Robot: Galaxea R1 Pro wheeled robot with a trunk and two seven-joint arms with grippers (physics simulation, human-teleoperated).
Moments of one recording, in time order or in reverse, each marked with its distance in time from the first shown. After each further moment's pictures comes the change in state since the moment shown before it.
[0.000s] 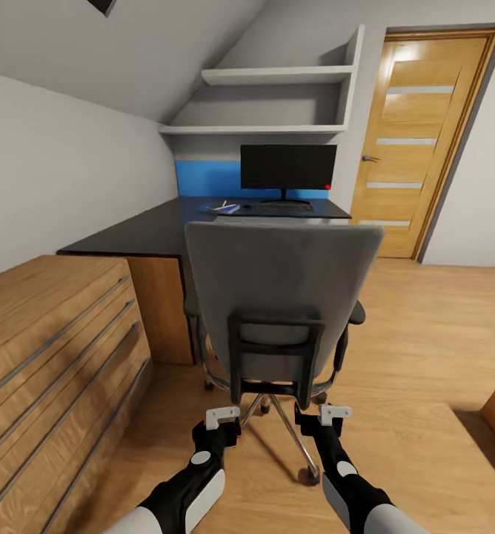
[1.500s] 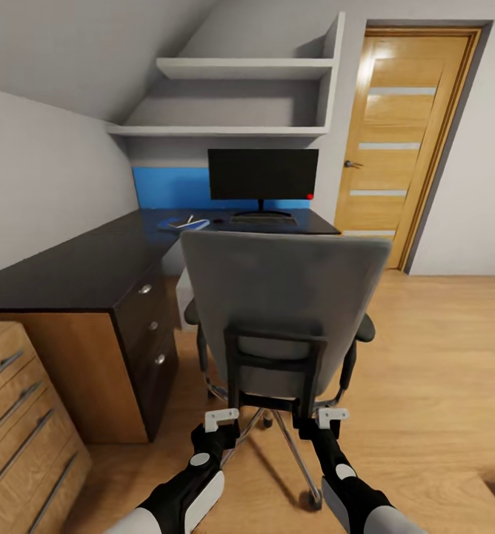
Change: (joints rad) left arm 0.000 0.001 -0.004 0.013 0.013 0.003 0.002; right arm 0.001 0.001 0.017 0.019 0.013 0.000 0.008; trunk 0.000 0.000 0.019
